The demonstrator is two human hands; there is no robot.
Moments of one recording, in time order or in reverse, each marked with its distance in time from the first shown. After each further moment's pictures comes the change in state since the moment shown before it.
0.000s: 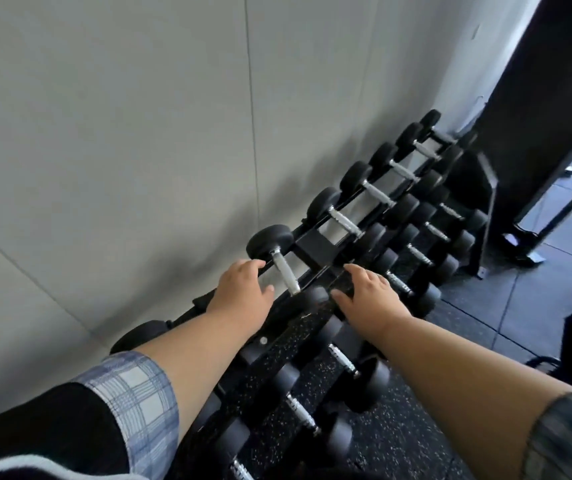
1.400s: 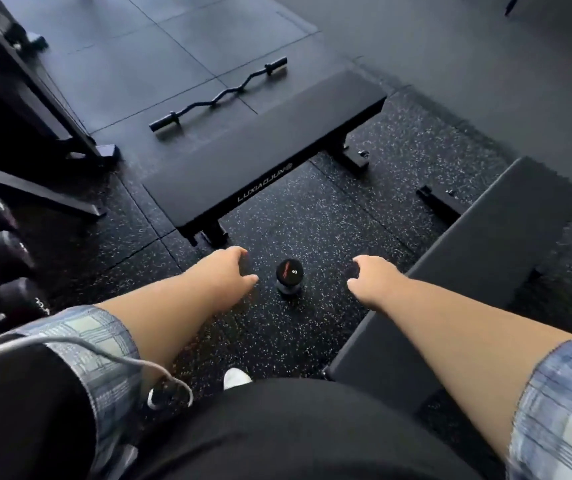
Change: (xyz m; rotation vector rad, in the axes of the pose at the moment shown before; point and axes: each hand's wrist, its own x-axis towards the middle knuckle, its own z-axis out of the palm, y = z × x) left_hand -0.187 0.651 0.492 0.527 -1.004 1.145; right_hand -0.428 0.621 -0.120 0.386 0.085 1.527
